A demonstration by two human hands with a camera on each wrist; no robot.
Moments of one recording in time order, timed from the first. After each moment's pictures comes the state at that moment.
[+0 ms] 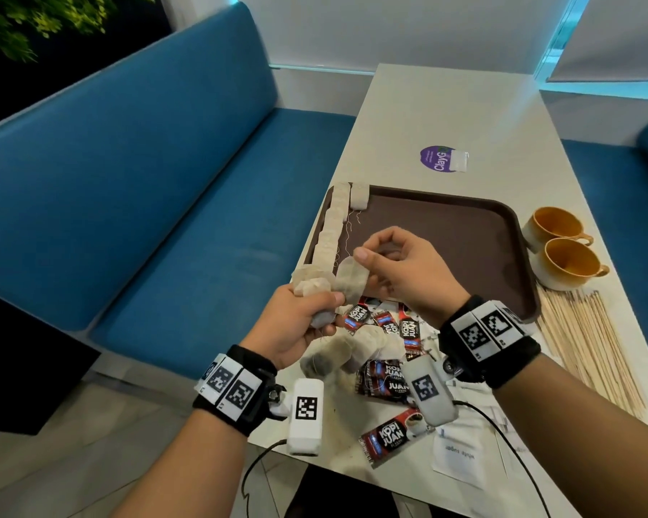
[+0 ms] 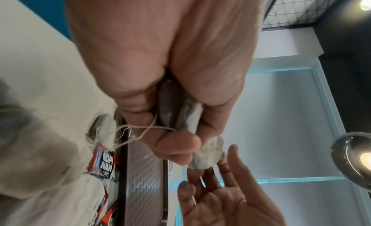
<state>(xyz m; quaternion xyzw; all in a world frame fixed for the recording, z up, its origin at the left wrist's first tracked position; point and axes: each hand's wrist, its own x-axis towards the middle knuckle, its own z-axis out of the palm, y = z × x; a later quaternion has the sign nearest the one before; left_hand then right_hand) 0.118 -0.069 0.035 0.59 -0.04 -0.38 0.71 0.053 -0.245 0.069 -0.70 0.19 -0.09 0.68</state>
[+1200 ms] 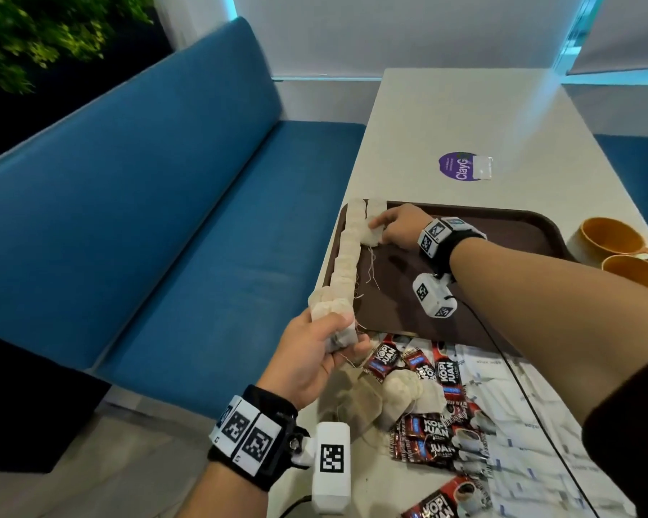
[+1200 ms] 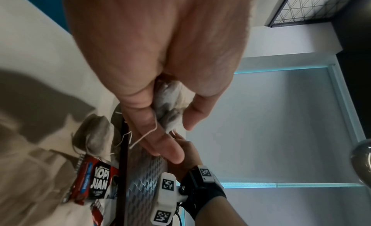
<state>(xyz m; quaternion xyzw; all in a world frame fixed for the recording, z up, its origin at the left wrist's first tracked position) 0.156 -0.084 0.018 0.53 0.04 -0.39 0.76 0.238 -0.356 0.006 -0.89 0.22 0.03 0.39</state>
